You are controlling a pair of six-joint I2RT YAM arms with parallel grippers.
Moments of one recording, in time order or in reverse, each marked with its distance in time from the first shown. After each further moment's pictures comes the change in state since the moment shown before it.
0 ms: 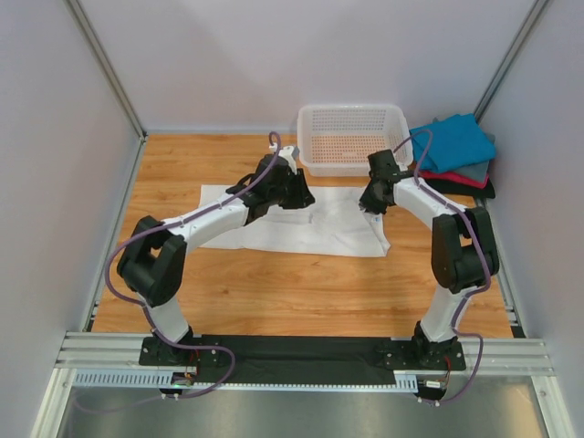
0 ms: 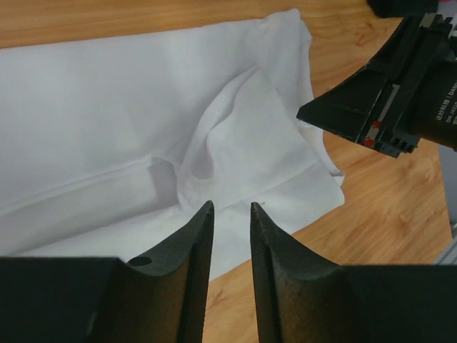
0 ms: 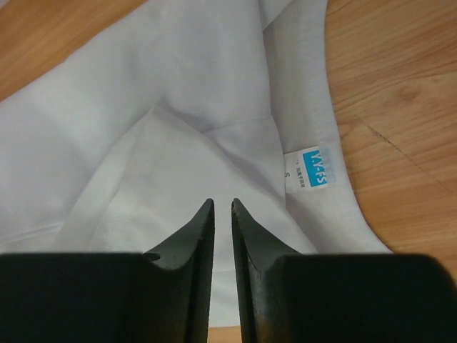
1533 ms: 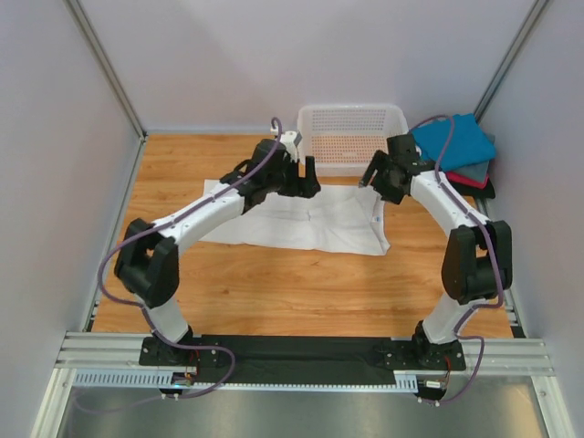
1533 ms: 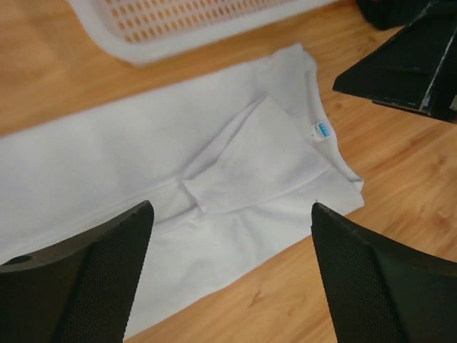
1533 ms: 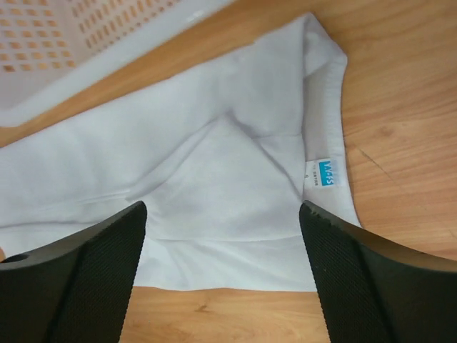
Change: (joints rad) left arm 0.017 0.047 0.148 -0.119 -0.019 0.144; right arm -0.077 -0.065 0.068 -0.040 -0.089 -0.088
